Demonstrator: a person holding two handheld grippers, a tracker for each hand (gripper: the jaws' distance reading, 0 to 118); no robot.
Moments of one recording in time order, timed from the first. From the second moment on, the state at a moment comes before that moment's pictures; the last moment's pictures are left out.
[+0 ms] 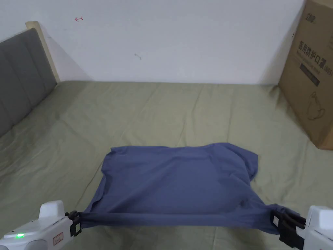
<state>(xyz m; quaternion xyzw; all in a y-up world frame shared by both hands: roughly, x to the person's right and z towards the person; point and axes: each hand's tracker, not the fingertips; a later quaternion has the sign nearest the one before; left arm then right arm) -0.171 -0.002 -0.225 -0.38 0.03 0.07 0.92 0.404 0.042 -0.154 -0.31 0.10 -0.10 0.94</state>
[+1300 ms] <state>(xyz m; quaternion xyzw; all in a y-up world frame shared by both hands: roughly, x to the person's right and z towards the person) -0.094 0.133 -0.186 -0.12 0.01 0.05 0.99 0.328 0.159 -0.130 -0.12 -0.05 0.02 0.99</state>
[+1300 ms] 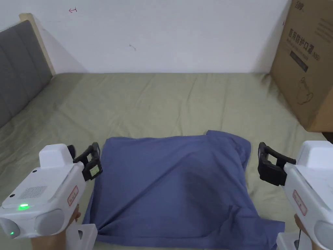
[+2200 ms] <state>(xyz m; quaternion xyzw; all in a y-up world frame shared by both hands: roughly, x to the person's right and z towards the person) -0.154 -0.004 -0.165 -0.43 0.03 0.04 0.90 0.324 0.131 -0.119 -0.16 -0.03 -0.01 0.99</state>
